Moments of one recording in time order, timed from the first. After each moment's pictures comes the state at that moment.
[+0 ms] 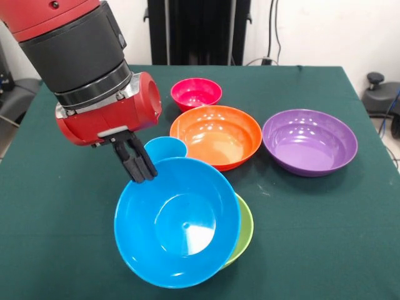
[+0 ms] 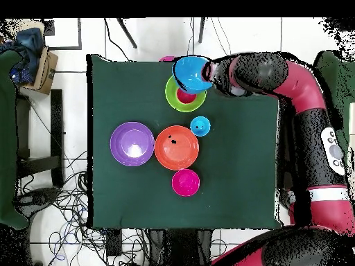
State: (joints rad) arm -0.80 -0.38 0.81 1.12 -0.37 1.00 1.61
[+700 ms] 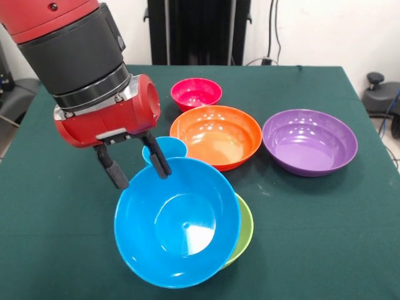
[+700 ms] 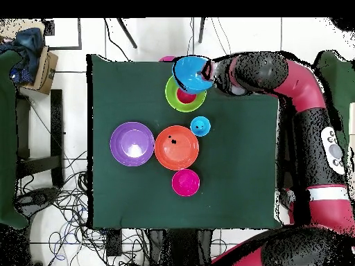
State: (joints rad) arm -0.80 -0.37 0.81 1.10 -0.37 1.00 1.61
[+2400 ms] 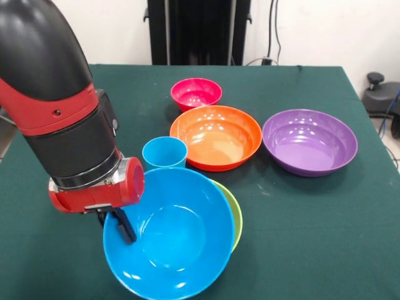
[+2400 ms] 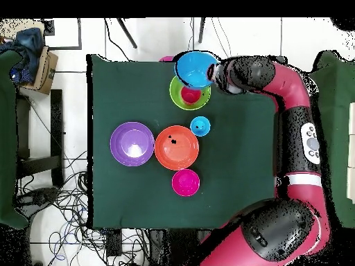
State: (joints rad) arm -0.74 -0.19 0.77 0.88 -0.49 1.00 1.61
